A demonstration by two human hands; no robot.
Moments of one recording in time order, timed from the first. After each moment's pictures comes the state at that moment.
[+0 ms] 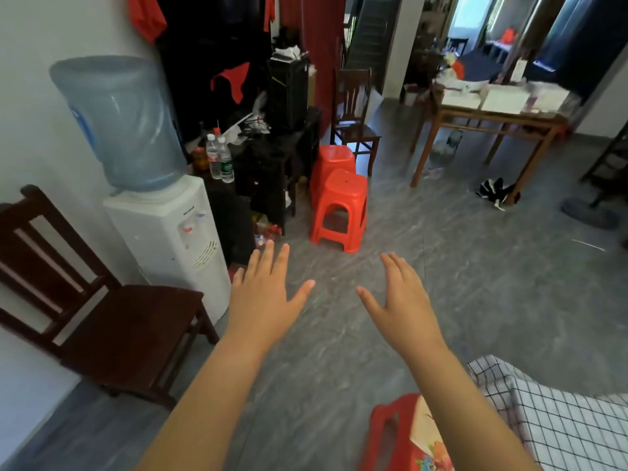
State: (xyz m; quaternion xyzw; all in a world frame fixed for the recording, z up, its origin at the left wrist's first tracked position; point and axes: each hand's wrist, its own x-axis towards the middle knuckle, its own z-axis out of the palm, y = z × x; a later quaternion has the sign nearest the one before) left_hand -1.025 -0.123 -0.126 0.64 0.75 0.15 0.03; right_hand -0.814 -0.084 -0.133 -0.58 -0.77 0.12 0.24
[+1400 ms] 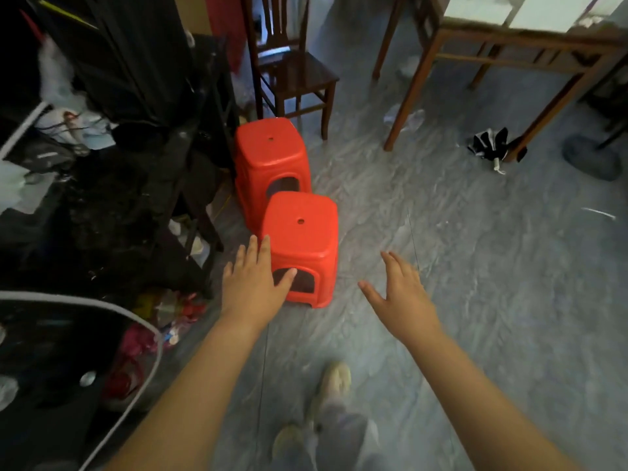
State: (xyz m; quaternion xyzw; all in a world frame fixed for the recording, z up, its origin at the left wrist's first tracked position) left_hand -1.109 0.896 -0.291 0.68 0.72 0.07 0.16; right_hand -0.873 0.867 -0.269 -0.72 -0.65 0.21 0.11
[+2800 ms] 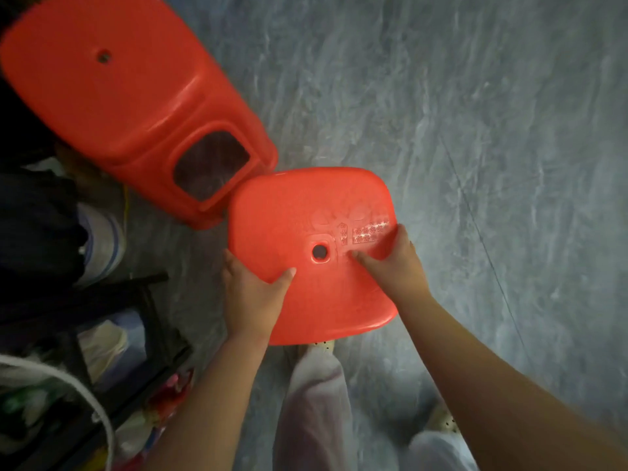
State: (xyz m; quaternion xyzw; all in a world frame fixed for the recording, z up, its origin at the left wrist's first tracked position) left_hand -1.069 1.271 -0.673 0.53 0.76 0.06 0.38; right_hand -0.855 1.224 -0.673 -0.87 -0.25 0.39 0.17
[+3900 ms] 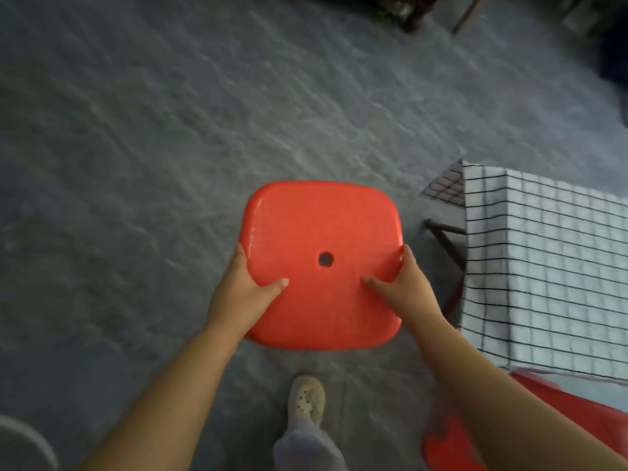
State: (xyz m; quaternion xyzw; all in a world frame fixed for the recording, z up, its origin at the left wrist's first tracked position) left_hand -0.245 0.813 -0.637 0.82 0.25 -0.17 0.48; right_hand -0.203 0.555 -0.599 -0.91 0.16 0.20 0.33
